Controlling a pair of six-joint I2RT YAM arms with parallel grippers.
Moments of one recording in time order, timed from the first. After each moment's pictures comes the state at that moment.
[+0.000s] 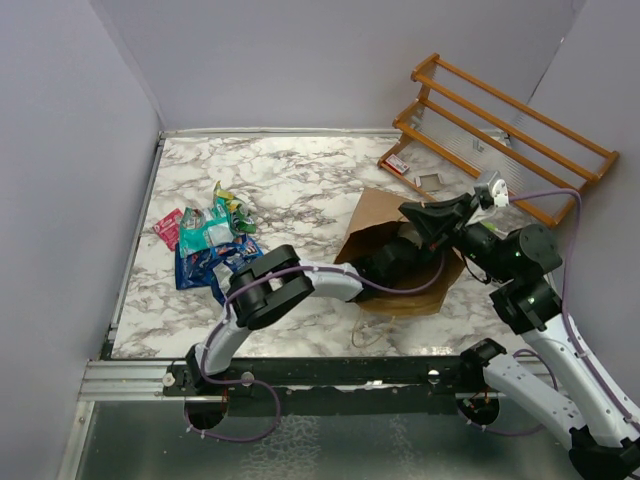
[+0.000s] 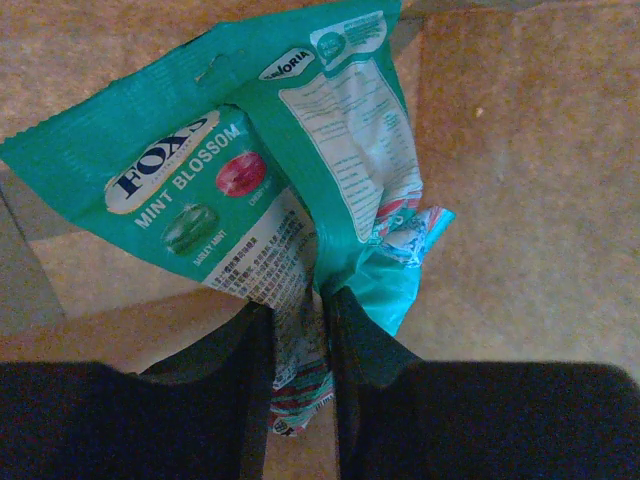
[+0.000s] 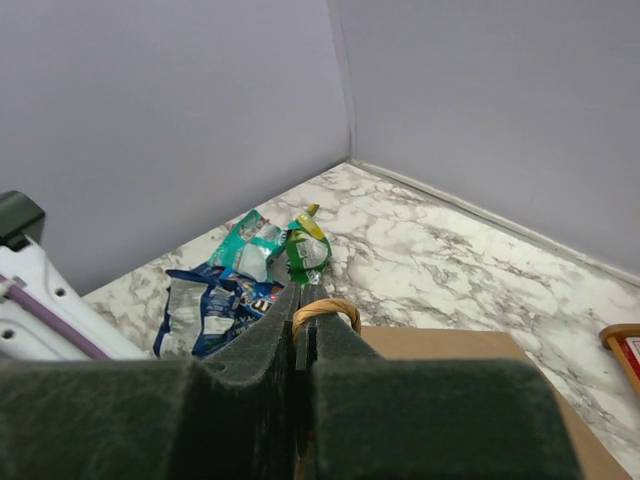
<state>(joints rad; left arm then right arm) -1.12 2.18 1.35 0.55 -0.42 -0.28 0.48 0.68 0.80 0.12 -0.38 0.21</state>
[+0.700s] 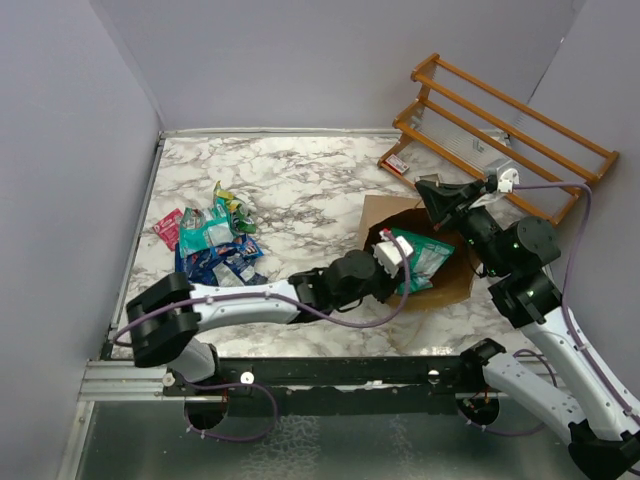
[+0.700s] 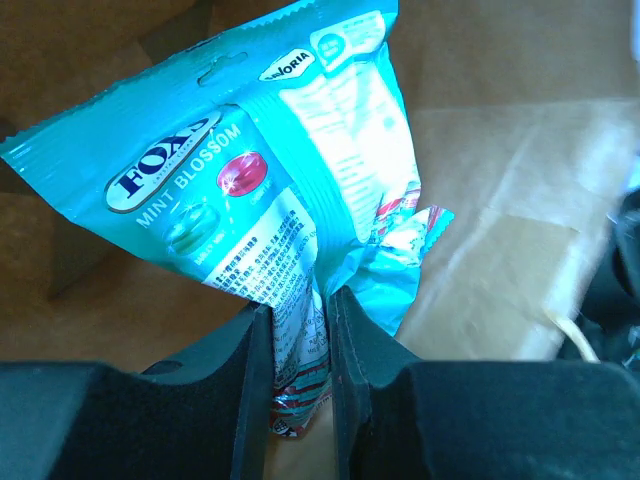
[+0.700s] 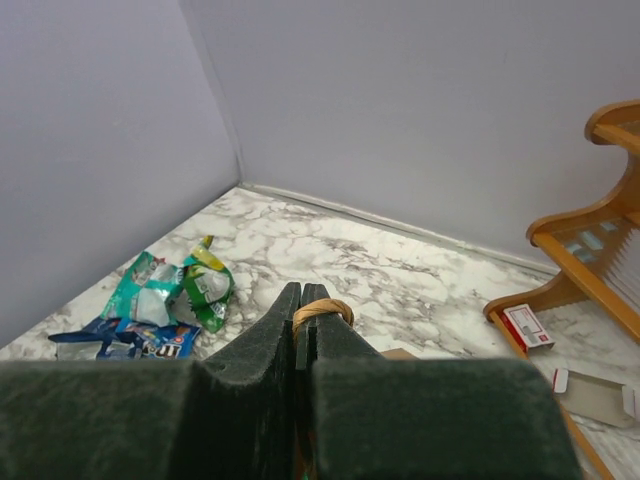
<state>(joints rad) -1.22 1.59 0.98 0.31 -0.19 -0.15 0.48 0.73 0.85 0.11 -0.11 0.14</state>
